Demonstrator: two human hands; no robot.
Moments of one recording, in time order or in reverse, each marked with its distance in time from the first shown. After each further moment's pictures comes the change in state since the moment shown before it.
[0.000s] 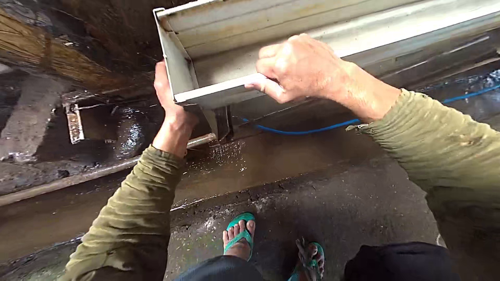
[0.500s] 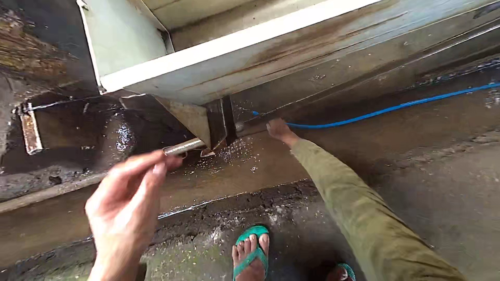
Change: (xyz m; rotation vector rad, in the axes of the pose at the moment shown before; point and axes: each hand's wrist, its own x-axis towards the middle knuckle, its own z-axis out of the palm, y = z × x) left_hand -0.110 0.003 -0.127 0.300 -0.385 -0.023; right_hand -0.100 -0.013 0.424 0.558 -0.362 0.958
